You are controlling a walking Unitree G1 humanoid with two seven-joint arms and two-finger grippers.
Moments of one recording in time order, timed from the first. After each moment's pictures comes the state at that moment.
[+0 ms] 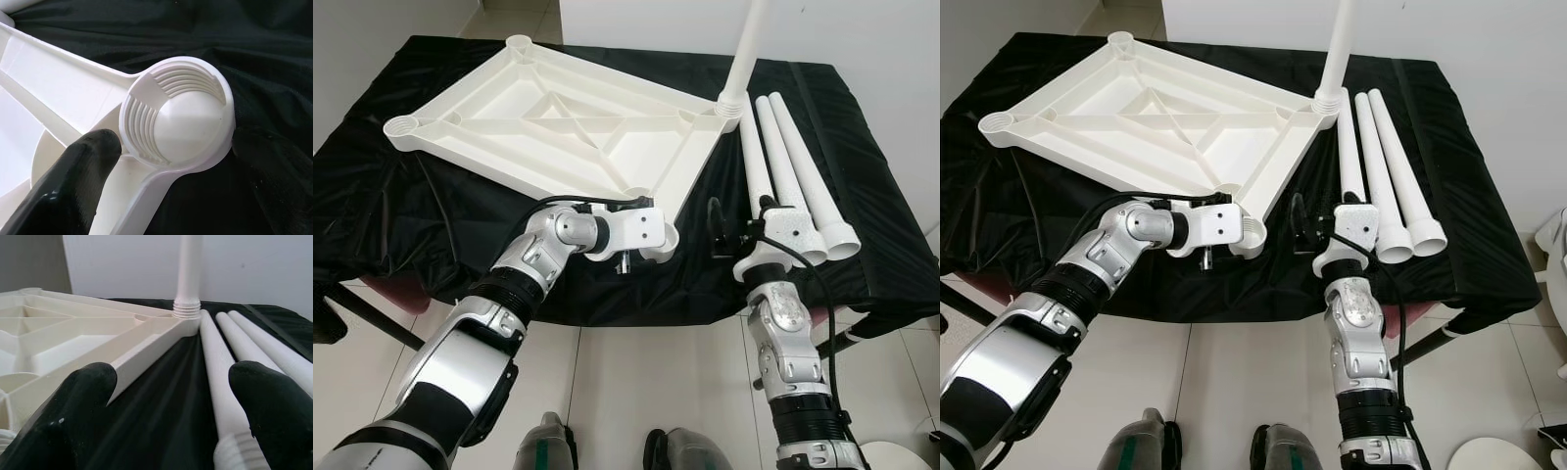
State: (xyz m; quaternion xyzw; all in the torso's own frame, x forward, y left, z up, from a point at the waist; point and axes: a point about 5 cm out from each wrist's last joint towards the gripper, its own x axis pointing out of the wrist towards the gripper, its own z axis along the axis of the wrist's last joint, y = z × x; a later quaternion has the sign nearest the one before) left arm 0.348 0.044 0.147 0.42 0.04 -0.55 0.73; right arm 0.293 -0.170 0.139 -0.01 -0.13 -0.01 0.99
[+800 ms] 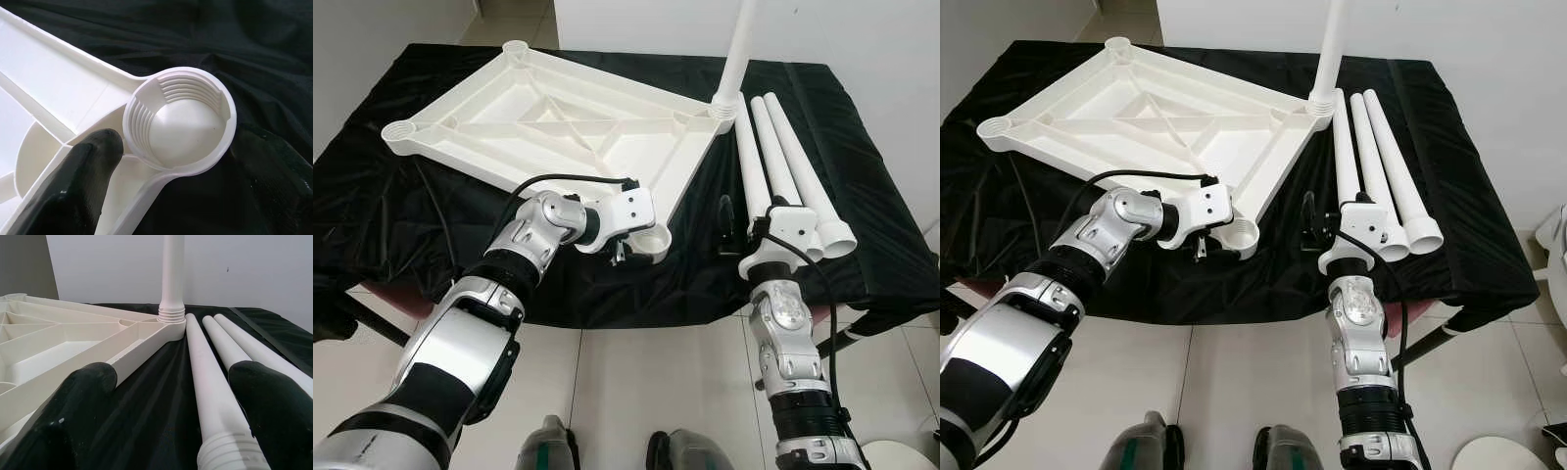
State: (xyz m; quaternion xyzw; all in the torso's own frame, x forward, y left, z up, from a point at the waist) left arm 0.360 0.057 0.153 0.36 0.10 -0.57 0.73; right arm 0.295 -0.170 0.141 -0.02 -0.13 -0.02 0.99
